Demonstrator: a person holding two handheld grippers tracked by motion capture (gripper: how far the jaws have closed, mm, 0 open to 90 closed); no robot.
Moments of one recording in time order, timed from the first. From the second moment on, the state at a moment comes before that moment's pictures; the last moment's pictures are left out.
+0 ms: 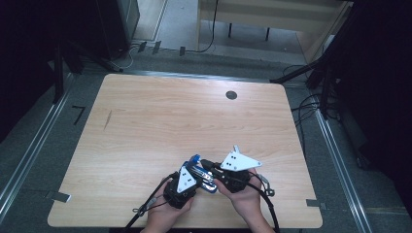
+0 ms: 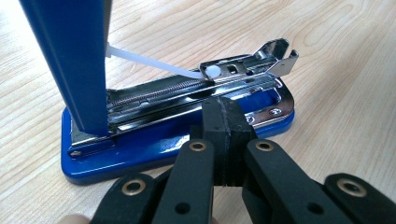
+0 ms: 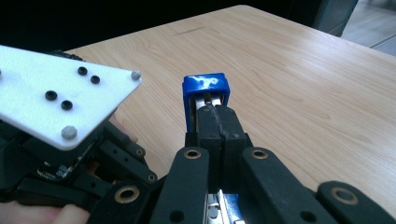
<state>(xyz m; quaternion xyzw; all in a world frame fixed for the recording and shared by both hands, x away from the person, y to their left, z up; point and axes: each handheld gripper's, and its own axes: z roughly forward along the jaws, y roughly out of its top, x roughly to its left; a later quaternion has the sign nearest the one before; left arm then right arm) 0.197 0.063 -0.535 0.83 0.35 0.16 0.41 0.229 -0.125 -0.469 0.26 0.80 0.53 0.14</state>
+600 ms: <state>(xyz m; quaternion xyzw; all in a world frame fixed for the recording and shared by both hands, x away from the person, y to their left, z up) 0.197 0.063 -0.535 0.83 0.35 0.16 0.41 0.237 -0.110 -0.465 0.25 0.79 0.54 0.13</state>
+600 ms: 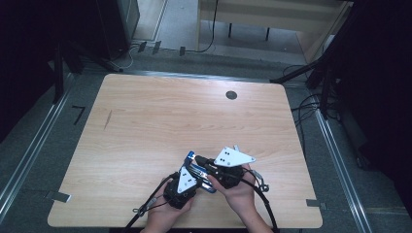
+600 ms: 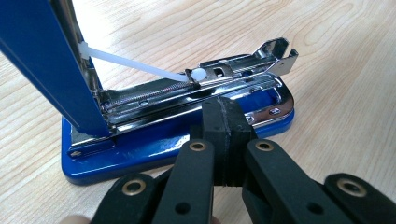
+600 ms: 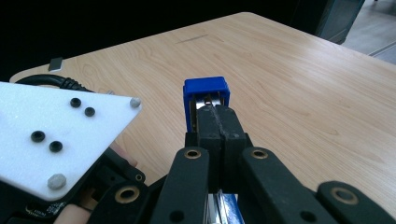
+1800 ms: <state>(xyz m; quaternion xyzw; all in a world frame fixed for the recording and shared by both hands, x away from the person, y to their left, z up) 0.197 0.063 -0.535 0.83 0.35 0.16 0.41 0.256 -0.081 -0.464 0.24 0.81 0.53 0.12</state>
